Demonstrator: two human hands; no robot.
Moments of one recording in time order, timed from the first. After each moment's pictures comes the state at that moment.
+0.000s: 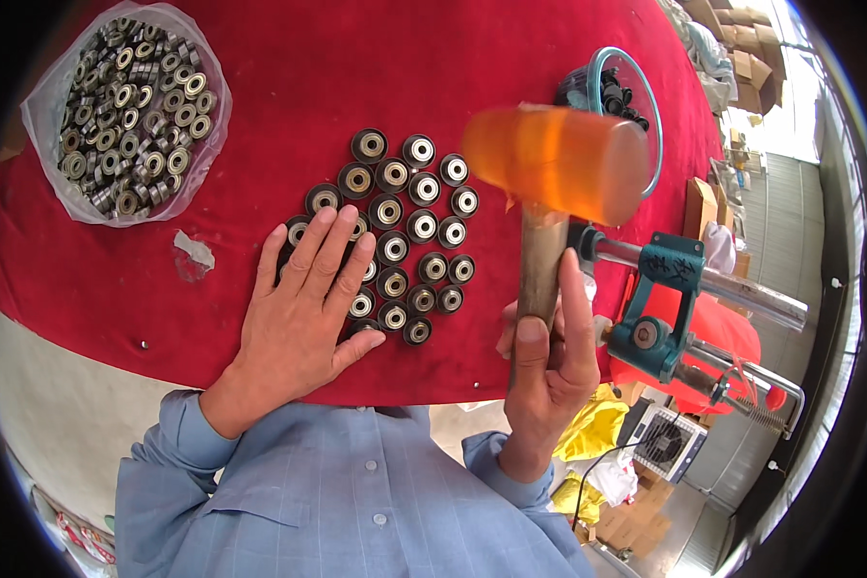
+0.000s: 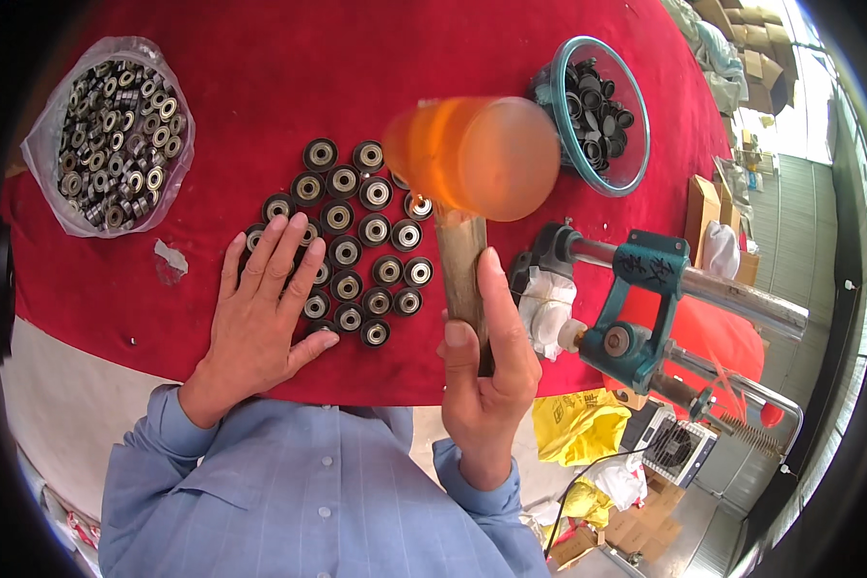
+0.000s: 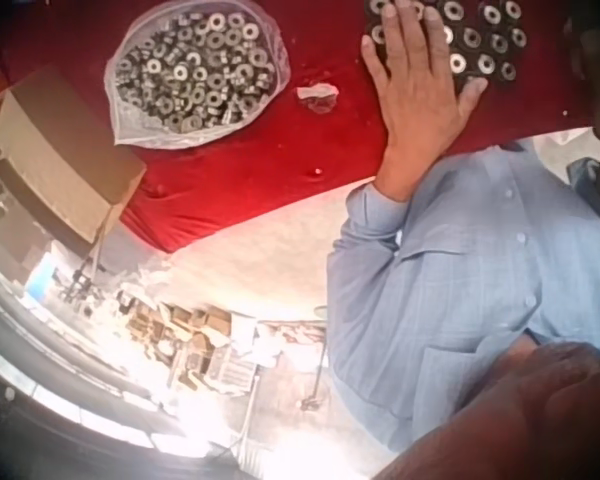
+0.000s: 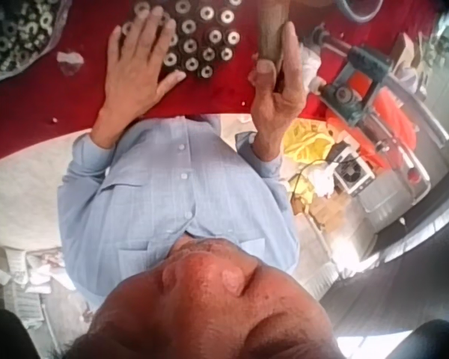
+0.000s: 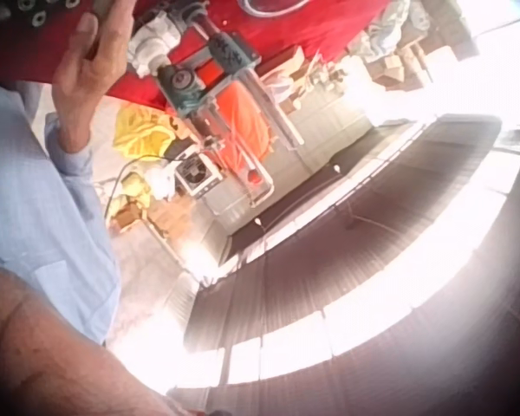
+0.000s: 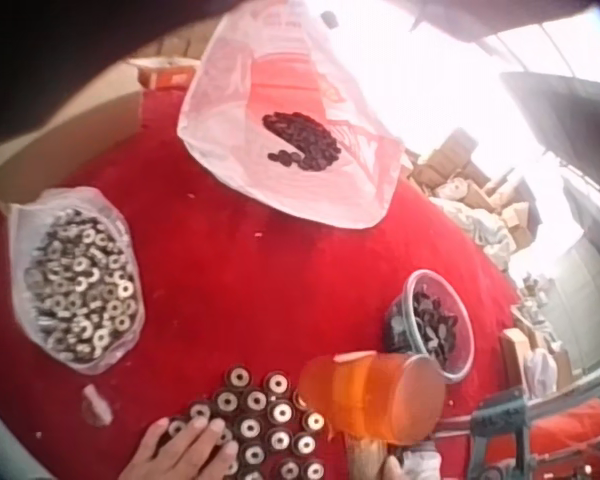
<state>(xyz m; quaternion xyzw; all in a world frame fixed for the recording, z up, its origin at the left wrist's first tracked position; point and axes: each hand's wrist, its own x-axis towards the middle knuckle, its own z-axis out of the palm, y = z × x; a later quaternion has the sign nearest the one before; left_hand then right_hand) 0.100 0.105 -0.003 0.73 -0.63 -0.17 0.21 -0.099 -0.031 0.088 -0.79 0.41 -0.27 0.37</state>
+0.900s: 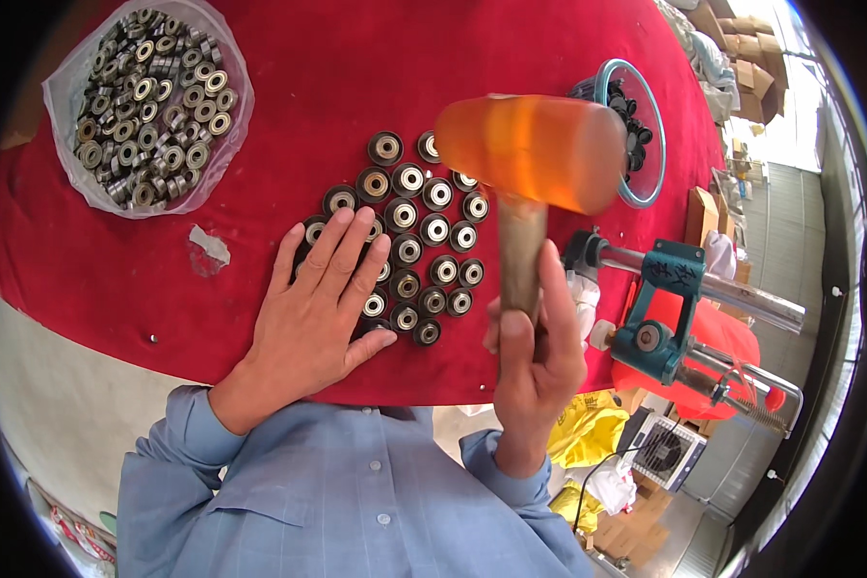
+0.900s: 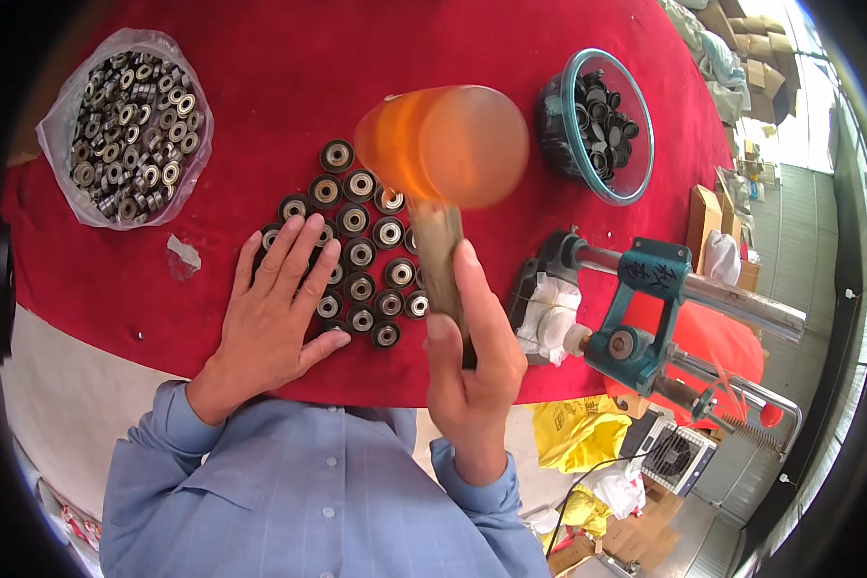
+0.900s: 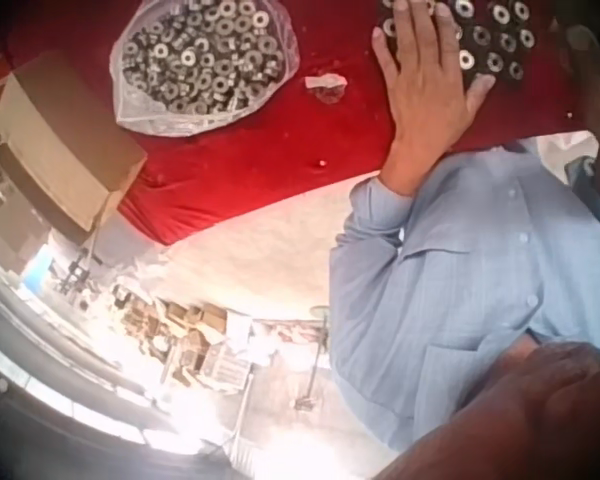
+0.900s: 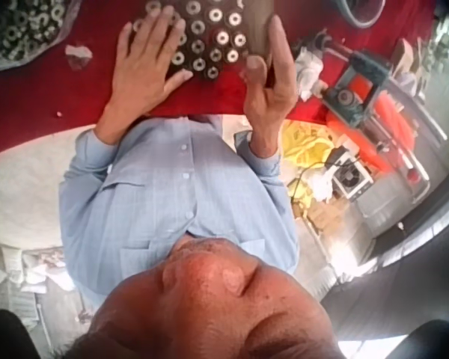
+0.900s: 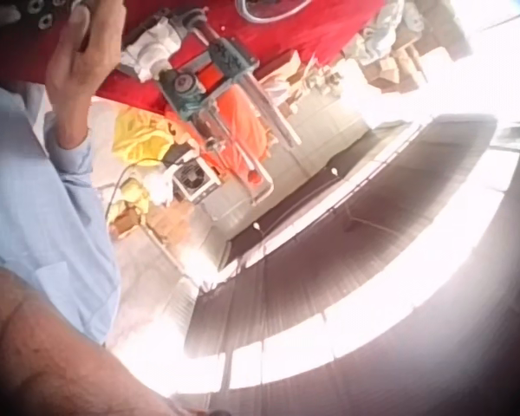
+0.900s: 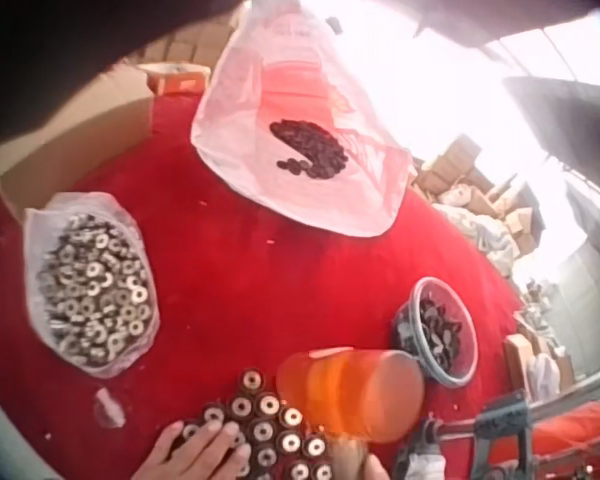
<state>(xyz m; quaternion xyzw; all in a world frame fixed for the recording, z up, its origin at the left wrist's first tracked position) 0.100 0.104 -0.001 0.73 -0.62 -0.15 0.23 -0.080 -0.031 0.084 -0.82 0.38 -0.23 0.36</state>
